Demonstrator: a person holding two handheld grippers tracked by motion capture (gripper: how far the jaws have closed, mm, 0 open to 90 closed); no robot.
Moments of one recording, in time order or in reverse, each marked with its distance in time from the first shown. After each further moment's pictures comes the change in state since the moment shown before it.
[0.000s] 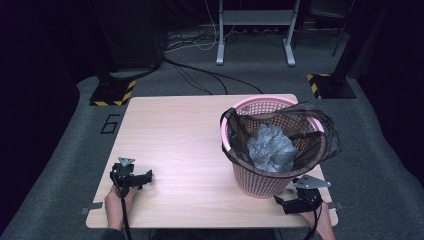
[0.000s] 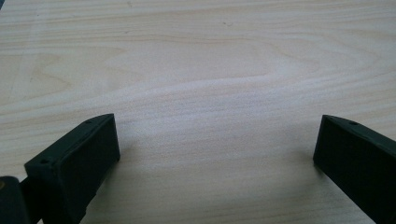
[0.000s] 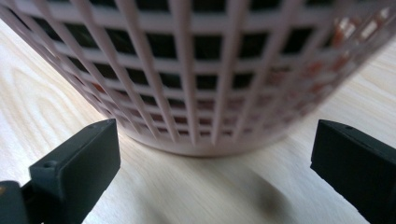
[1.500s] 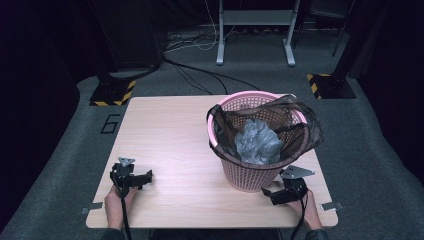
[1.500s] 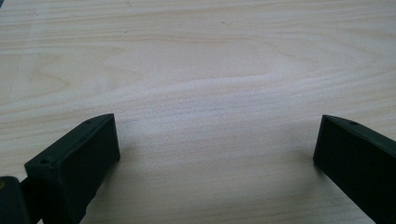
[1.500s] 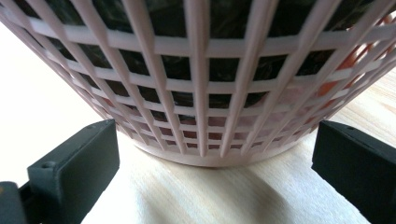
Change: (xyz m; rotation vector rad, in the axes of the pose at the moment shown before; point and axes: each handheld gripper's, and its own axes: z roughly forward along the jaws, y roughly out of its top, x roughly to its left) left arm 0.000 0.000 0.000 -0.001 0.001 0.001; right arm 0.004 0.027 0.036 -0.008 0.070 -0.034
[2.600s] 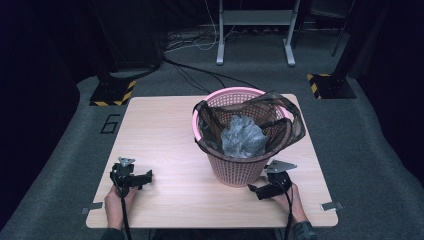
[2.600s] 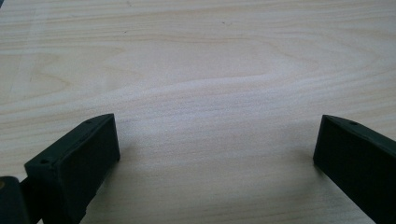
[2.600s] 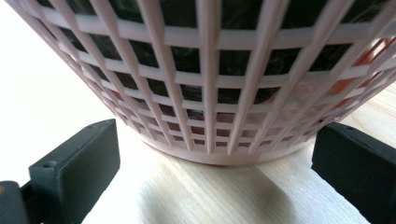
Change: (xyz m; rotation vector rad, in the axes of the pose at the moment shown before) left arm 0.000 0.000 0.000 0.000 0.000 0.000; right arm 0.015 0.024 0.037 0.008 0.050 -0.022
